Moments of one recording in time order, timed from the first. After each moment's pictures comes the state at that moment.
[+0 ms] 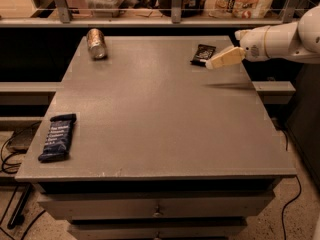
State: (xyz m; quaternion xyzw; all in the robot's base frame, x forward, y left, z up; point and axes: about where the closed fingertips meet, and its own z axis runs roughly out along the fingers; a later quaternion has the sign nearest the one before) arm 0.750 -0.192 0.895 -0.40 0.75 0.18 0.50
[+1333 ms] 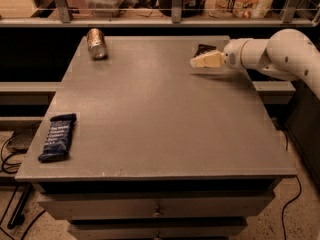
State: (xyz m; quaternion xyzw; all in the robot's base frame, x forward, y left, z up) arm 0.789 -0.170 0.864 -0.28 0.77 0.16 0.54
